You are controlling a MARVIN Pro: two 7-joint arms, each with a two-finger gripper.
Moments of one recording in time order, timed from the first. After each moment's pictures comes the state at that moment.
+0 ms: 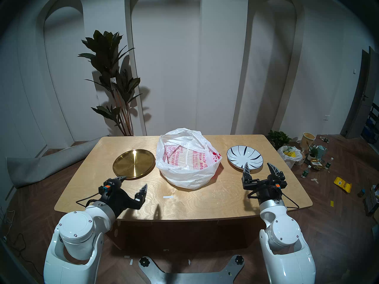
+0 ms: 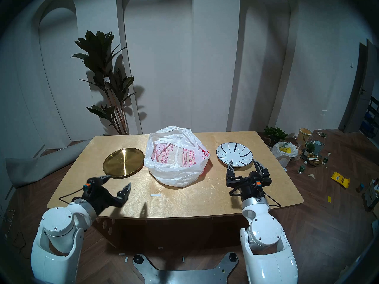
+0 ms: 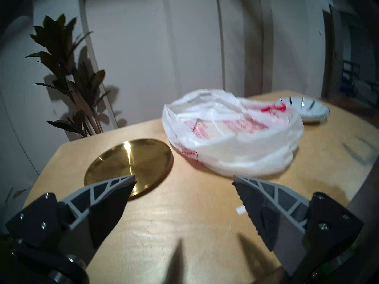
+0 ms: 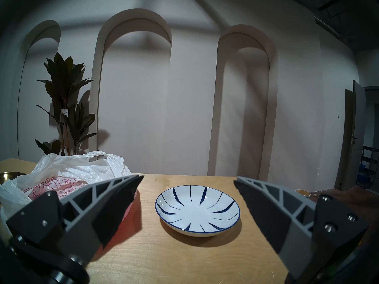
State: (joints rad) left arm 2.14 -1.29 -1.71 -2.23 0.03 0.48 -0.33; right arm -1.97 -1.51 1.61 -1.96 -0.01 -0.10 -0.07
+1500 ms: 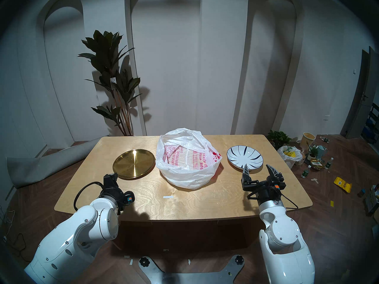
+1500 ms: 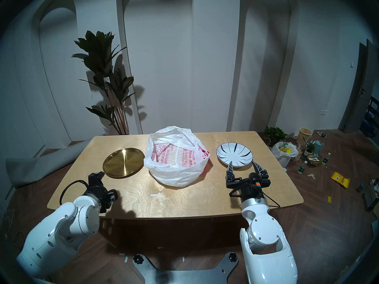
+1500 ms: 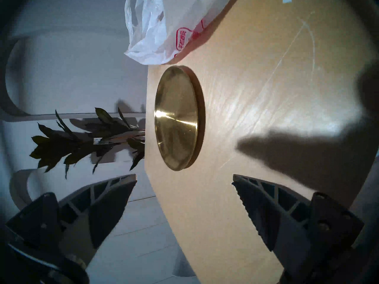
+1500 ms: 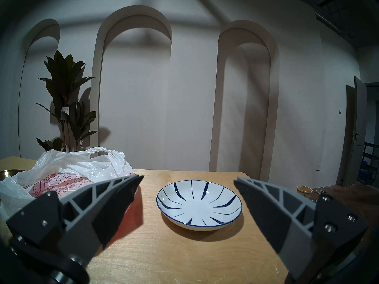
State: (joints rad) left arm 1.89 -0.79 -1.36 -2.07 0.96 0.70 -0.42; right arm -1.97 -1.51 1.61 -1.94 0.00 -0.10 -0.06
